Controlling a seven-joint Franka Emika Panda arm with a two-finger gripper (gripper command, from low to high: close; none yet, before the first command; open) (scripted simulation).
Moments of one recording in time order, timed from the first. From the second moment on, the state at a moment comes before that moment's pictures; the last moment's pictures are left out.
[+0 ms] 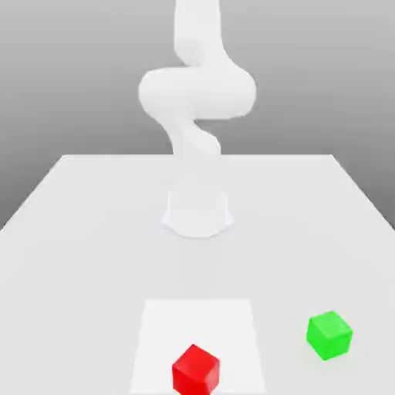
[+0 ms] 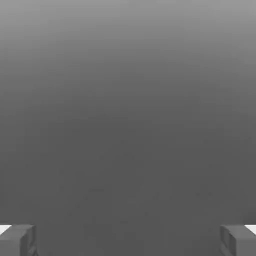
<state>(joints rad) 0.05 -0.71 -0.05 -2.31 0.02 2.33 0.70</state>
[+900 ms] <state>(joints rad) 0.25 0.24 -0.24 -2.43 0.14 2.68 -0.23</state>
